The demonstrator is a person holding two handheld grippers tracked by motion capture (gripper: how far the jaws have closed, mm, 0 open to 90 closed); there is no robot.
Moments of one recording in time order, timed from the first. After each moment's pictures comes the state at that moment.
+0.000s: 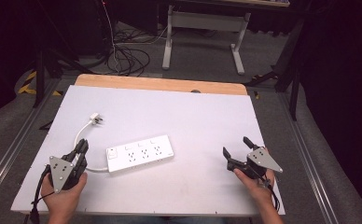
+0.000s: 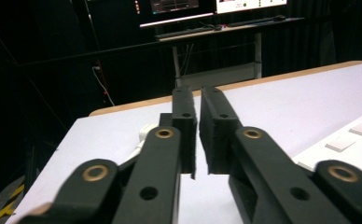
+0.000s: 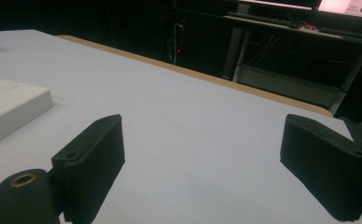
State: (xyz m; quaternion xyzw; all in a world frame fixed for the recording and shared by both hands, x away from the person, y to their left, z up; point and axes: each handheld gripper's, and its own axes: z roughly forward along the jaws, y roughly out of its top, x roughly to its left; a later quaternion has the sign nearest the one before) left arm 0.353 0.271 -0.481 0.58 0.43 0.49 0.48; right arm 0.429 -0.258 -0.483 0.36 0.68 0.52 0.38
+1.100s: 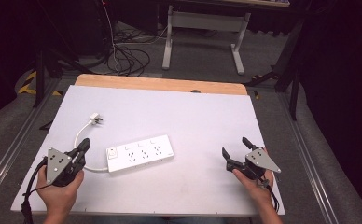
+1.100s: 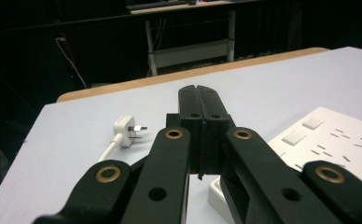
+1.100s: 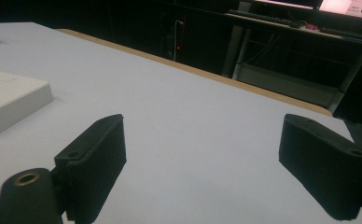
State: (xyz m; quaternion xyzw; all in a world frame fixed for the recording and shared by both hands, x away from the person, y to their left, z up) left arm 0.352 0.268 -0.446 0.64 0.44 0.41 0.48; right arm 0.429 -0.255 -0.485 0.35 0.69 0.51 0.38
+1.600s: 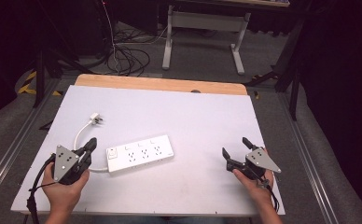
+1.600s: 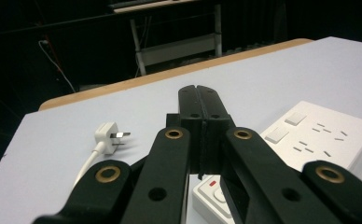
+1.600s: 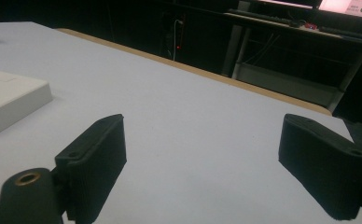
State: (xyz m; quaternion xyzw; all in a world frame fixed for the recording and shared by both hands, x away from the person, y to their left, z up) left arm 0.356 0.258 -0.442 0.66 0.42 0.40 0.48; right arm 0.429 -0.256 -0.485 0.35 0.69 0.51 0.38
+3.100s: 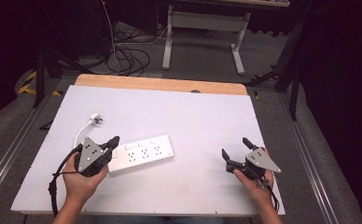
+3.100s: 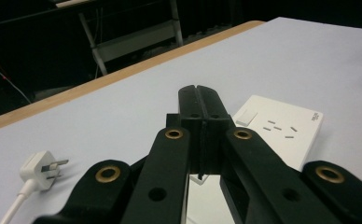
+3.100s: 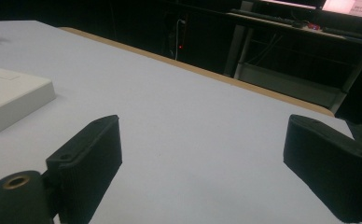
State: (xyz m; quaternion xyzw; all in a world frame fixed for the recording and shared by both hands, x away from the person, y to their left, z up) left arm 0.382 0.218 -0.436 0.72 0.36 0.35 0.47; right arm 0.428 -0.256 -0.485 0.35 0.69 0.51 0.38
